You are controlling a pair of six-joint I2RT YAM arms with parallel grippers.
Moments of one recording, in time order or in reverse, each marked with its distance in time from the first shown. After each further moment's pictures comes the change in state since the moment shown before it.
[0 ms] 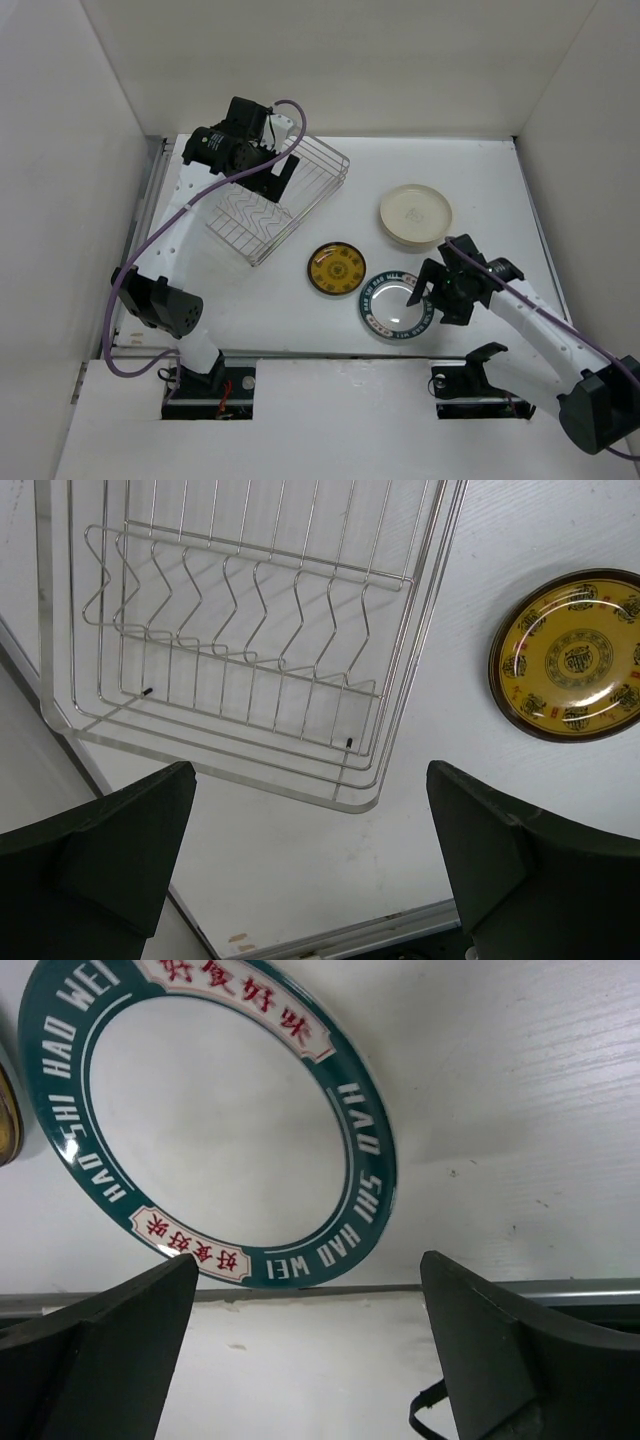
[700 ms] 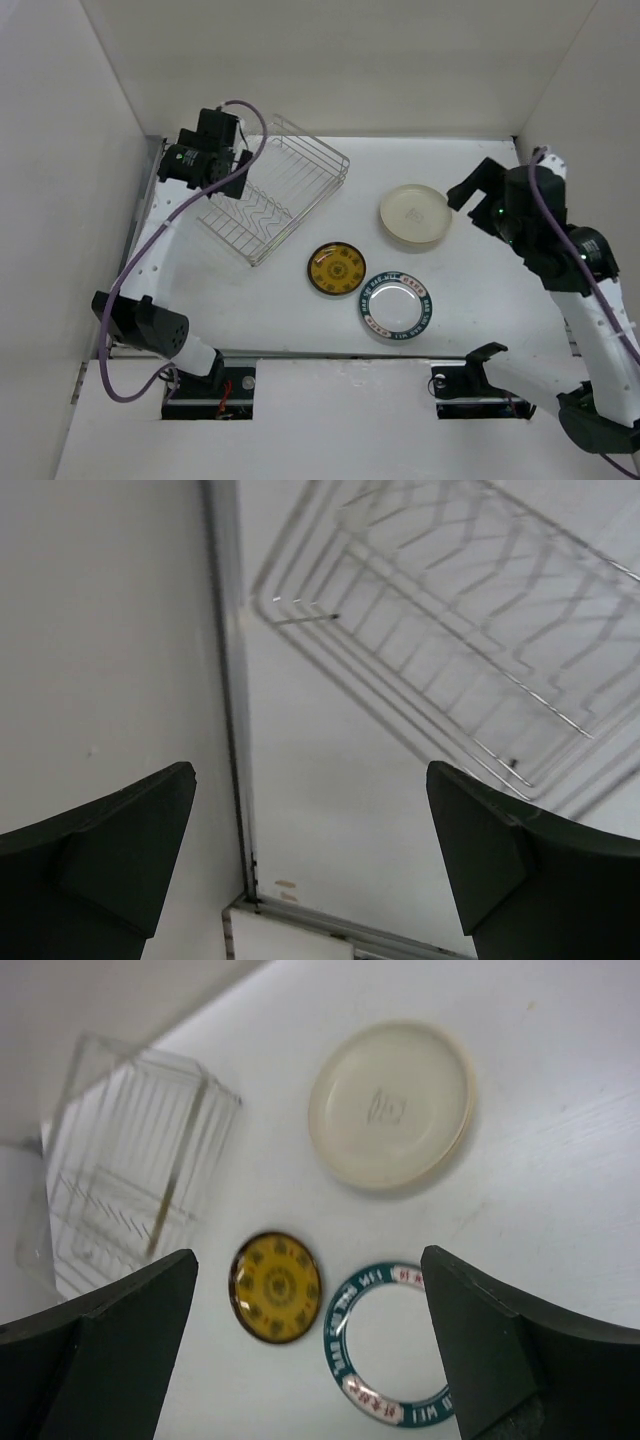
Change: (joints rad) left arm 0.084 -0.130 -0.194 0.123 -0.369 -0.041; right arm 0.000 0.013 0.767 -0.098 0.398 -0.077
